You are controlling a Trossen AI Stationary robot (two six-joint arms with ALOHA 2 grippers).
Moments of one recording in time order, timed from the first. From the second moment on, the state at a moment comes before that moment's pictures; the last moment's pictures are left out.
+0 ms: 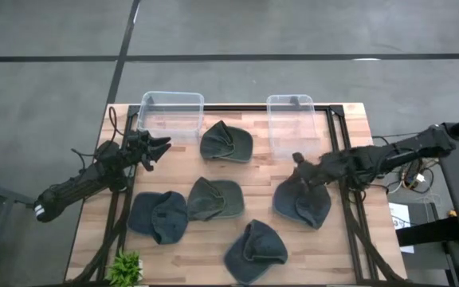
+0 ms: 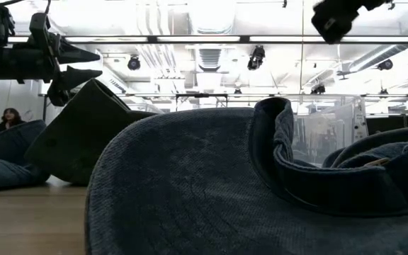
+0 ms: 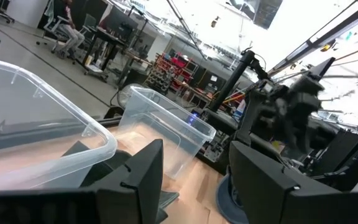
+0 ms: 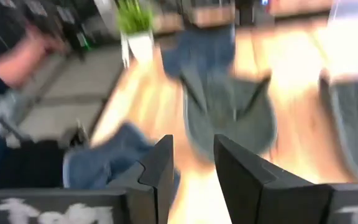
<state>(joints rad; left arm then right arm) 0.52 0.00 0.01 0.13 0.16 -0.55 0.26 0.91 0.72 -0.29 -0.02 0.28</state>
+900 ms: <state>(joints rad) 0.52 0.00 0.01 0.13 0.16 -0.55 0.52 1.89 1.26 -1.16 0.16 0.58</state>
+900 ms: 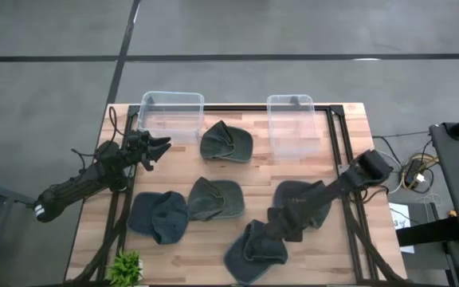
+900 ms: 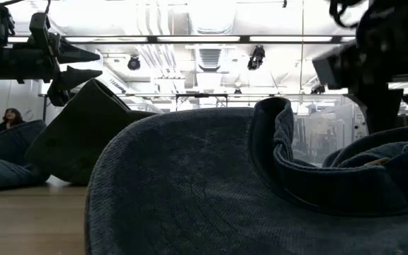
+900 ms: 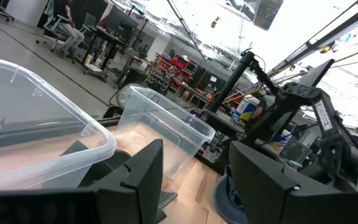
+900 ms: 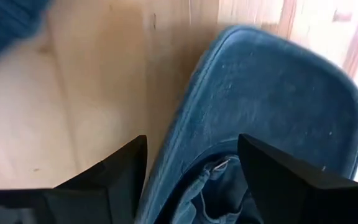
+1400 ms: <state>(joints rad) 0.52 0.00 0.01 0.11 0.17 -0.58 0.53 1.97 1.35 -1.25 0.16 0.59</state>
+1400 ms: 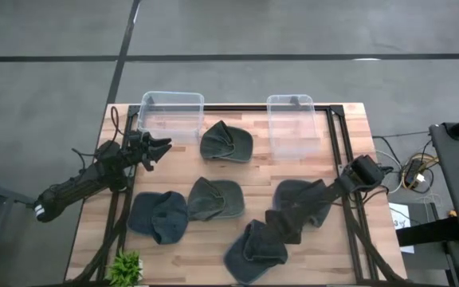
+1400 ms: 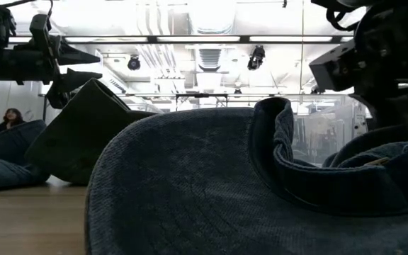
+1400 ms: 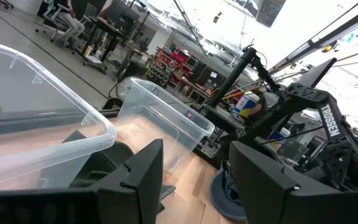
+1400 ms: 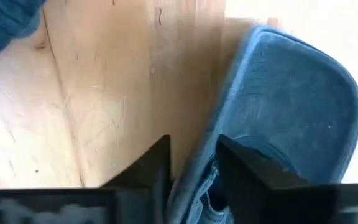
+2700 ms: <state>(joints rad) 0.51 0.00 0.01 0.16 0.28 -0.86 0.69 1.96 1.78 -1.48 1.03 -0.08</state>
